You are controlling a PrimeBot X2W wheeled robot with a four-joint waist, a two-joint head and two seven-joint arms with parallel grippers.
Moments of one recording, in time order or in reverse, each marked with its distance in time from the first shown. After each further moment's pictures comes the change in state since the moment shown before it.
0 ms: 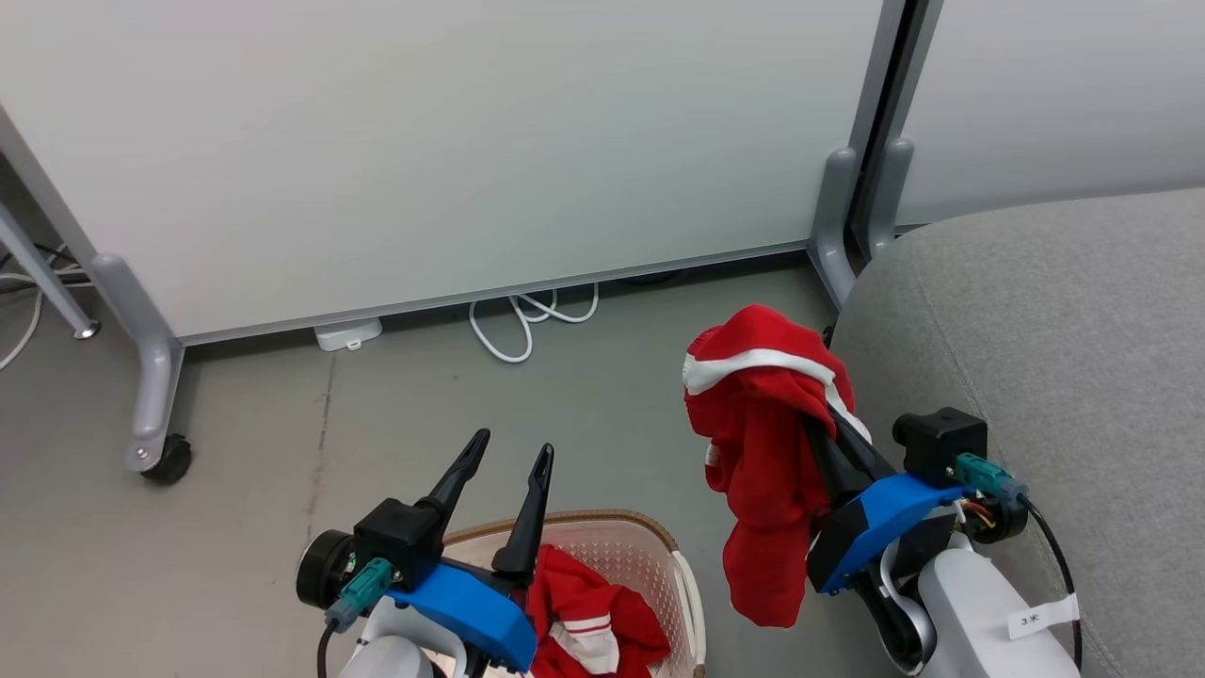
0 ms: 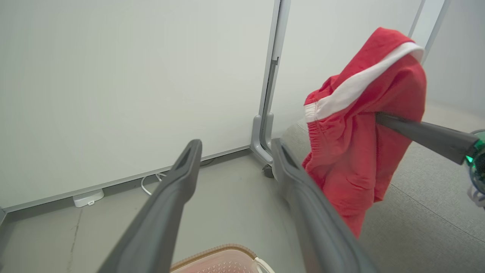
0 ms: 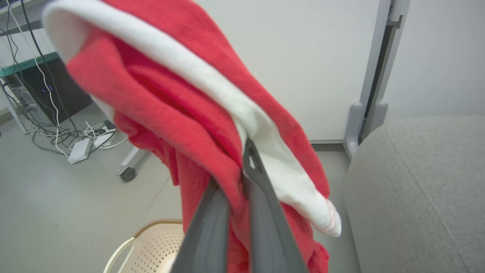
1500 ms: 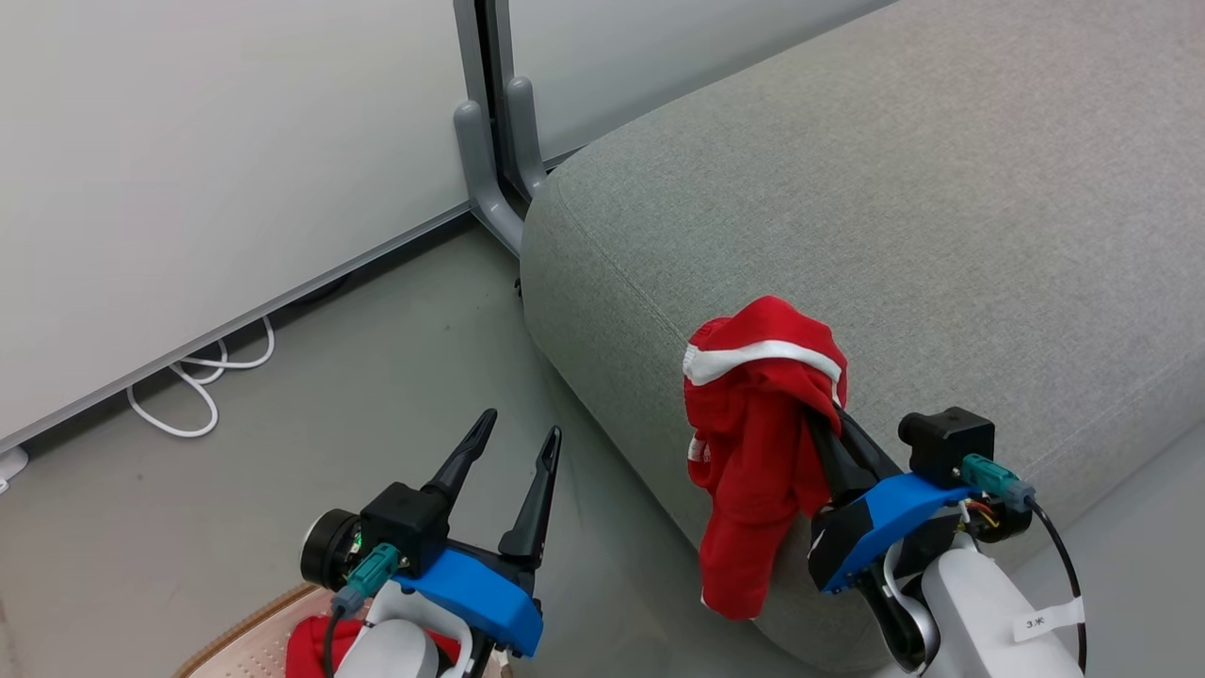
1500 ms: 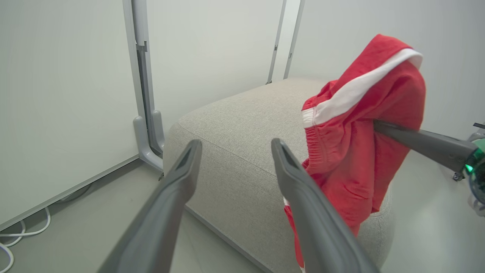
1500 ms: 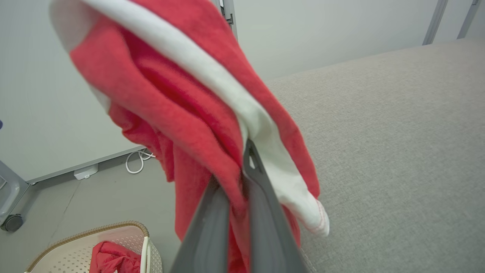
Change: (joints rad) left arm -0.023 -0.011 0.013 -0.007 0.030 -0.008 0.000; right arm 0.013 -0.001 -0.007 -0.029 0.001 0.000 0.003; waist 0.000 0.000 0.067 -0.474
